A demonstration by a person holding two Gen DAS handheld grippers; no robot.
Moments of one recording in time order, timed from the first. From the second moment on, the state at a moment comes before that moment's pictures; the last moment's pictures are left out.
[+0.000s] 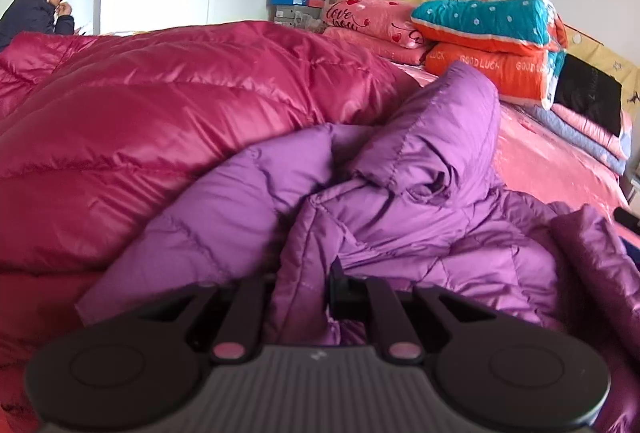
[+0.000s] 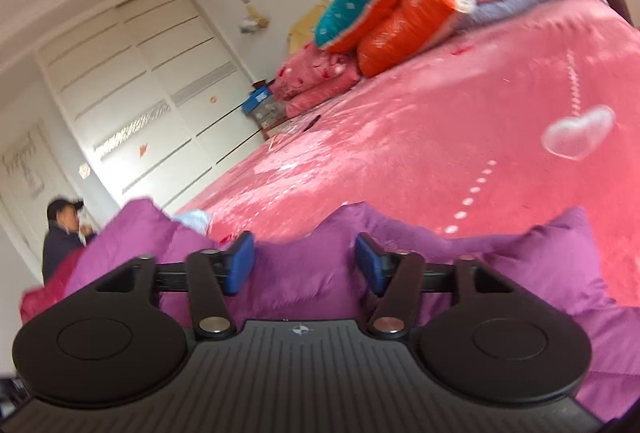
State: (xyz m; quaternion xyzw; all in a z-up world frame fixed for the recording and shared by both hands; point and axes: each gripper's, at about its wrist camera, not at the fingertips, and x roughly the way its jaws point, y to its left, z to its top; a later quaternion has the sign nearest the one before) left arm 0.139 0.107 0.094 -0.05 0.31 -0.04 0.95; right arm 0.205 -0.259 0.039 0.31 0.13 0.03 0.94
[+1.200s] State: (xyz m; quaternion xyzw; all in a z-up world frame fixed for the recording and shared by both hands) left arm -0.122 0.089 0.142 0.03 0.34 -0.19 0.92; right arm -0.012 -0.214 0.055 0.27 0.31 0.07 0.91
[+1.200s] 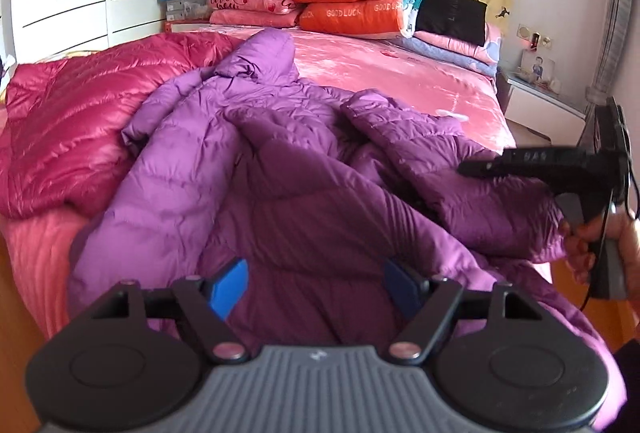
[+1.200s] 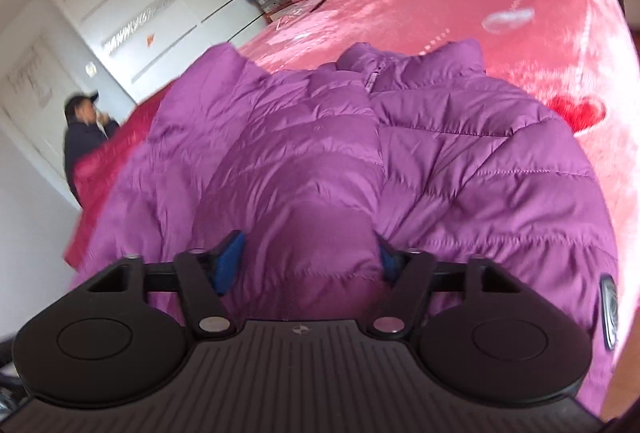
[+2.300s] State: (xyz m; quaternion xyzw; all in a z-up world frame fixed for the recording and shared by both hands) left arm -0.212 0.051 0.125 0.07 0.36 -0.33 0.87; right arm -0.224 -0.357 0.045 0.39 0.05 -0.36 0.85
